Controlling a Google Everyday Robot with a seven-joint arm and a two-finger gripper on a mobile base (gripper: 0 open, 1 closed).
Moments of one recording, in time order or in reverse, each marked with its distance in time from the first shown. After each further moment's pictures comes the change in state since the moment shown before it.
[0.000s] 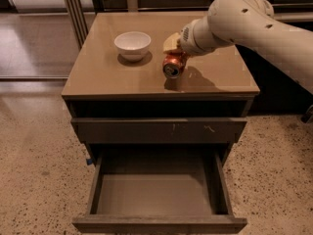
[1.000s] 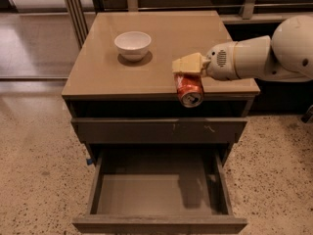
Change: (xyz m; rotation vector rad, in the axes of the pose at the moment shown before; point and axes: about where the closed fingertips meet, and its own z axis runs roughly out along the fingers) arm 0.075 0.026 -0.102 -0.412 0.006 -0.046
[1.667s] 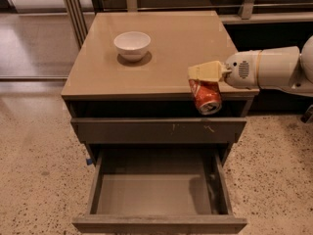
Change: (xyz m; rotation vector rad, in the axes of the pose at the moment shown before) arm 0.015 -0.006 -0.043 -0.035 -0.061 -0.137
